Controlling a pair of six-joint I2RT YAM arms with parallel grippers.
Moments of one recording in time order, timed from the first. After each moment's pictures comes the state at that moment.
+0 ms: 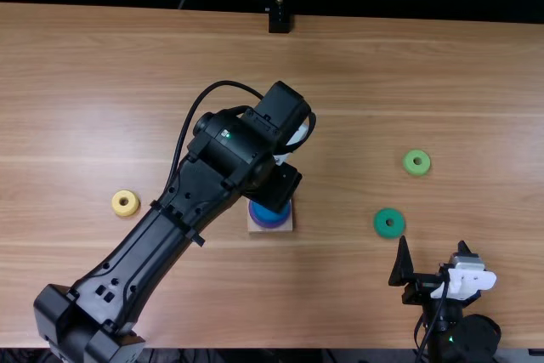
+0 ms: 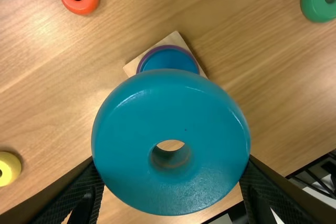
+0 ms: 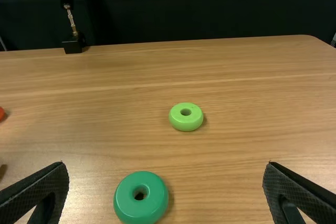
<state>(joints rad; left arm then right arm) -0.66 1.89 1.98 -1.37 0.03 -0.16 -0.07 0.01 0.08 -0.26 -0.02 0.00</state>
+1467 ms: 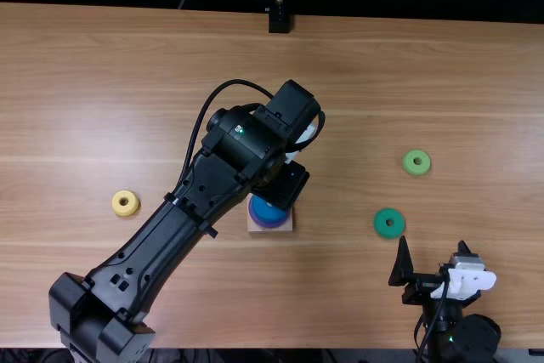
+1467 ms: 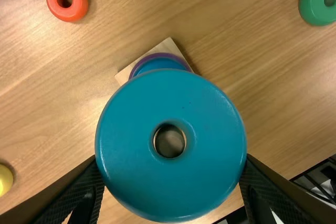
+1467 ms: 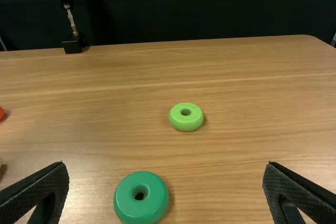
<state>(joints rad) -0.67 1.94 2.00 -1.36 0.03 -0.16 -0.07 0.01 0.08 -0.26 -0.02 0.00</state>
